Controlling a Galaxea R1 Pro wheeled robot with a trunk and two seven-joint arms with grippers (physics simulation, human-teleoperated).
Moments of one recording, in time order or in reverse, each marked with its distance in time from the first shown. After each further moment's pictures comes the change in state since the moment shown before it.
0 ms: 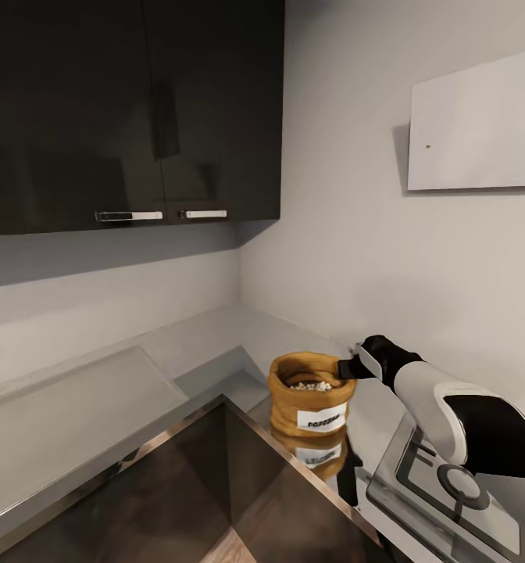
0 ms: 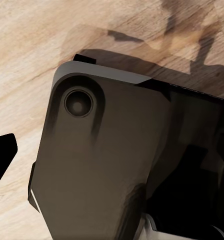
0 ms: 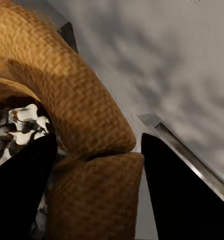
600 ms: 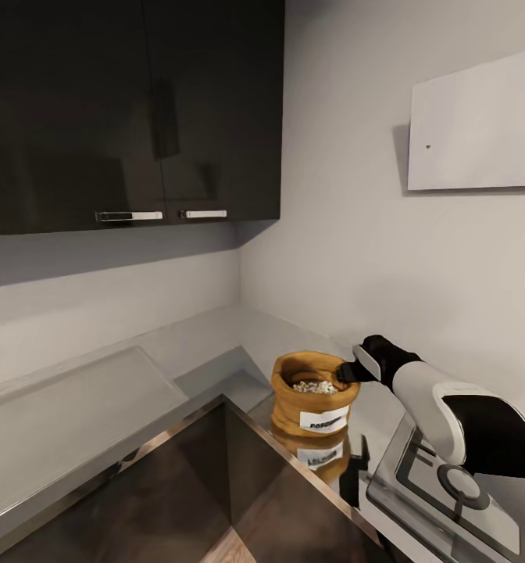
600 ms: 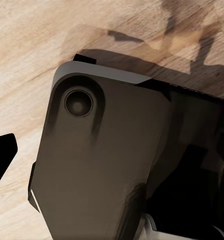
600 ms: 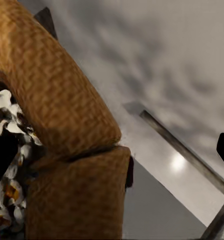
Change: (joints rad) left arm 0.000 0.000 0.000 0.000 0.000 0.000 0.000; right arm 0.000 0.006 -0.003 0.000 -0.006 0.052 -0.090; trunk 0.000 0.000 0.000
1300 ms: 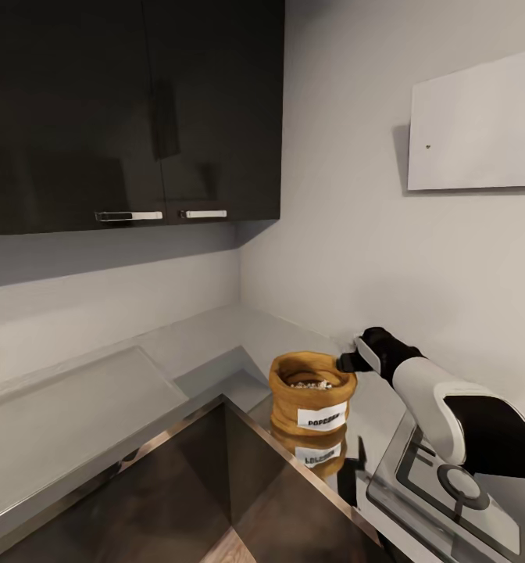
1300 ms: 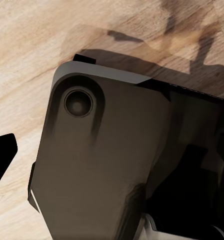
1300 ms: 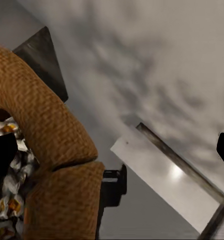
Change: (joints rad) left arm 0.000 0.000 0.000 0.000 -0.001 0.000 -0.001; right arm 0.000 0.001 0.001 -0.075 -0.008 0.023 -0.017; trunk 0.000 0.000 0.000
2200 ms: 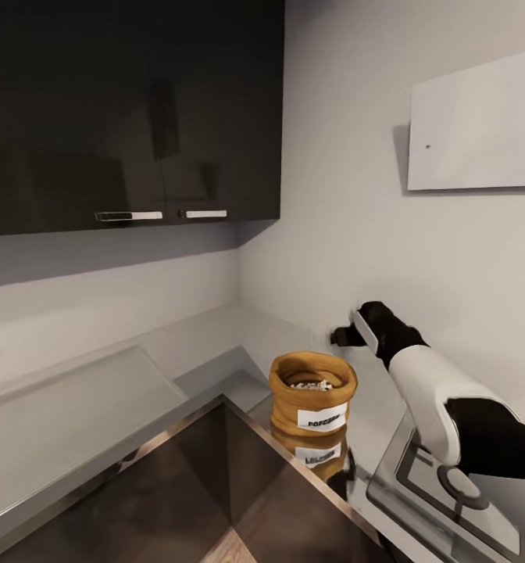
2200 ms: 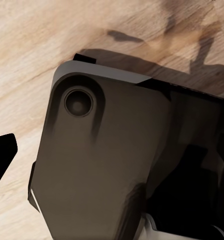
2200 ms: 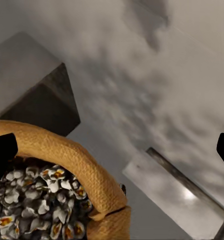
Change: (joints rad) left arm 0.000 0.000 0.000 0.001 0.000 0.000 0.000; right arm 0.000 0.023 -0.005 -0.246 -0.048 0.146 -0.017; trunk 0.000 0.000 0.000
